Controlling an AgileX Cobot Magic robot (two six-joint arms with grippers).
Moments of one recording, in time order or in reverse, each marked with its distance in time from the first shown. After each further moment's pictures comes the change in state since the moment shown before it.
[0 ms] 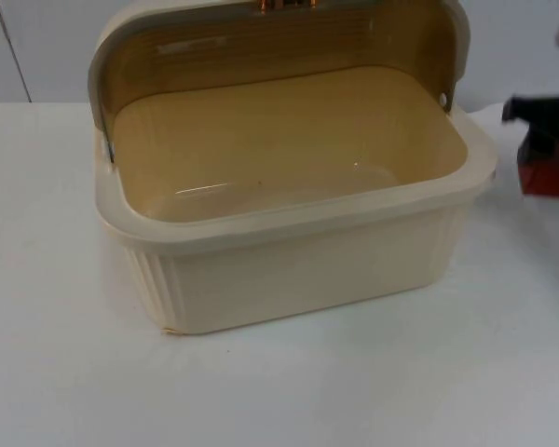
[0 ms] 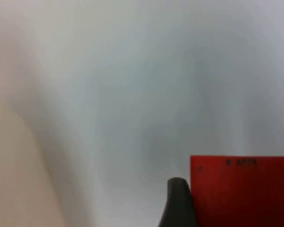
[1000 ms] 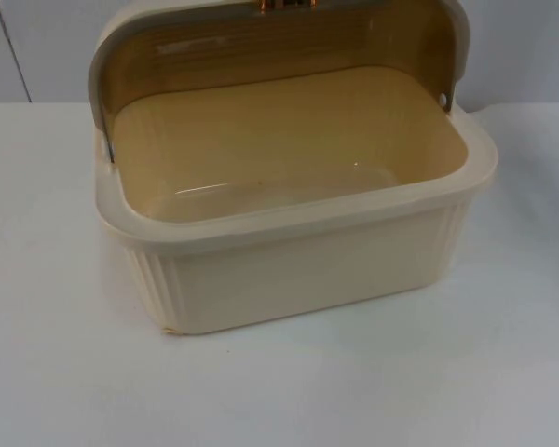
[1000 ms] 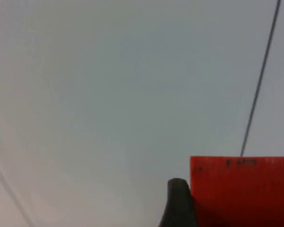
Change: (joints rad) right arm 0.000 -0.354 -0.738 -0.061 0.509 -0.275; left arm 0.000 -0.037 0.000 0.000 -0.008 0.000
